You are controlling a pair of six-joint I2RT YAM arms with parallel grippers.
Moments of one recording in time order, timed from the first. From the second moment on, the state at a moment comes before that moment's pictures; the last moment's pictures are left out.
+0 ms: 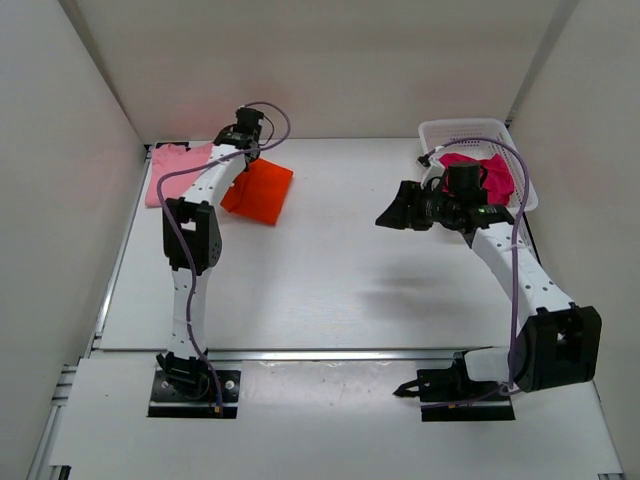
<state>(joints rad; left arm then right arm) -0.25 2.31 2.15 -0.76 -0.62 0.07 0.16 1.31 1.08 -0.44 -0.68 0.30</state>
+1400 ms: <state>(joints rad) 0.10 2.28 2.23 -0.59 -0.44 0.20 0.30 1.63 1.36 -0.60 -0.61 0.30</state>
